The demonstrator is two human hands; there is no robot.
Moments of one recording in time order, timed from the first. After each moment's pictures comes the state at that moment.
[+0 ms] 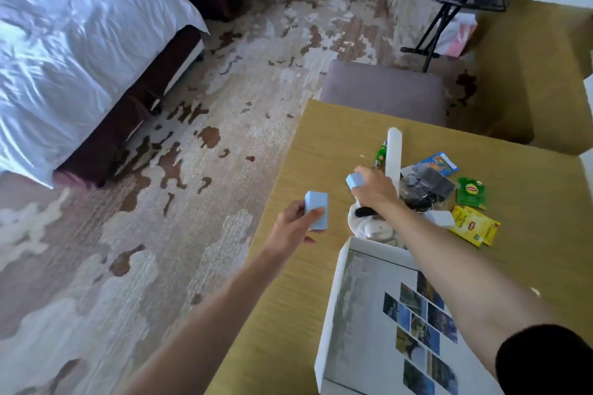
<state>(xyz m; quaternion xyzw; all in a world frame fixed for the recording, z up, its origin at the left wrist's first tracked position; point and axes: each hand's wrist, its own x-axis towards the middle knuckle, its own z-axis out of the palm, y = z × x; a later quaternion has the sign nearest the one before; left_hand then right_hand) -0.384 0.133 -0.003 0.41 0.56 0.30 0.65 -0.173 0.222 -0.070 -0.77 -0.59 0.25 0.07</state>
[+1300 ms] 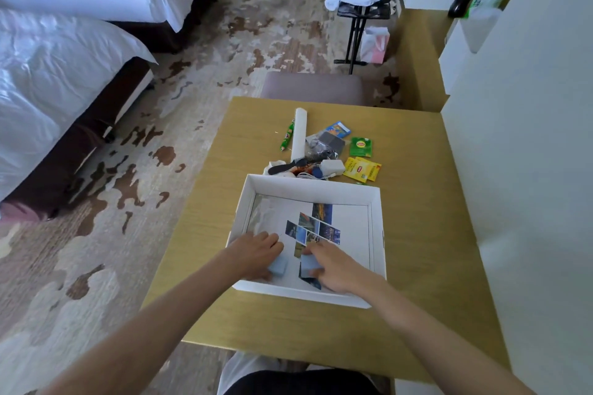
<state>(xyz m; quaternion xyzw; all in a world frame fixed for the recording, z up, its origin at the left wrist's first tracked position) -0.319 -0.026 -0.027 0.93 0.25 -0.25 0.00 -0.115 -0.105 -0.044 -0.63 -0.68 0.38 0.04</state>
